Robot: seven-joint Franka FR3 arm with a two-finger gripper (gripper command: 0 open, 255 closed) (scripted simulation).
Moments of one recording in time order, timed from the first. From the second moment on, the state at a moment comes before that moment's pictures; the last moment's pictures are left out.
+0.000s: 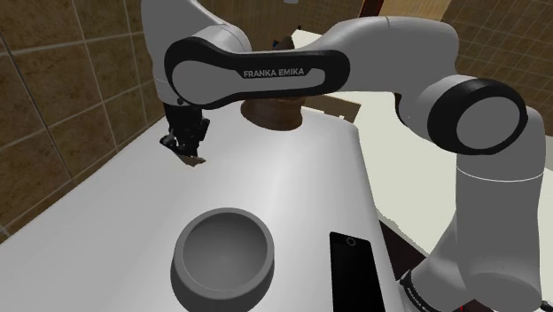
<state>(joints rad) 0.32 0.53 0.41 -1.29 -0.32 1.77 0.36</state>
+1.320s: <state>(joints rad) 0.37 0.58 0.40 -0.99 -0.33 1.51 0.32</state>
